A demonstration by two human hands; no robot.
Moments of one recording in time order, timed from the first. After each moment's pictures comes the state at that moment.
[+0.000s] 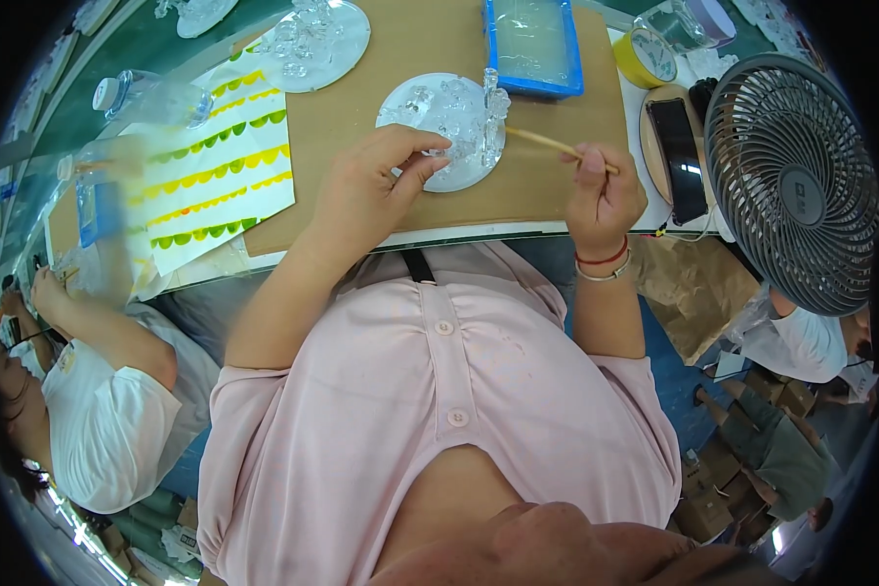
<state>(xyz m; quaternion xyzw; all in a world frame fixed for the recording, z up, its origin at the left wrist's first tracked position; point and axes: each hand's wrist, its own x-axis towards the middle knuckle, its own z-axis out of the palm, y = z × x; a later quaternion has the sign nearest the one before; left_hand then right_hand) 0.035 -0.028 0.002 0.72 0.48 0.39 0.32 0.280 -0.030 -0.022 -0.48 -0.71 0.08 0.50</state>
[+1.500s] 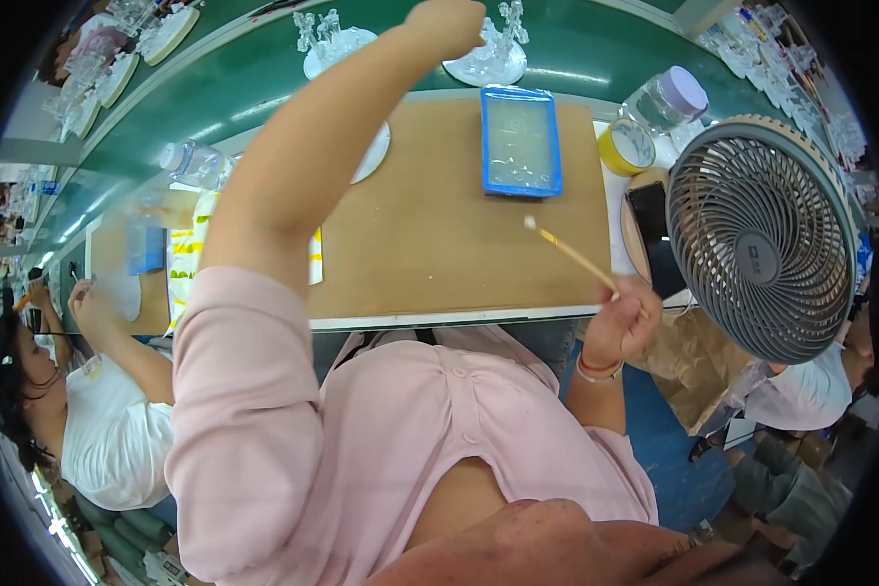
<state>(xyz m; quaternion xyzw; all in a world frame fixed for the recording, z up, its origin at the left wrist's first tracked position) 0.089 0.264 0.055 0.86 0.50 0.07 -0.02 0.312 -0.057 -0.018 -0.42 -0.56 0.17 0.69</state>
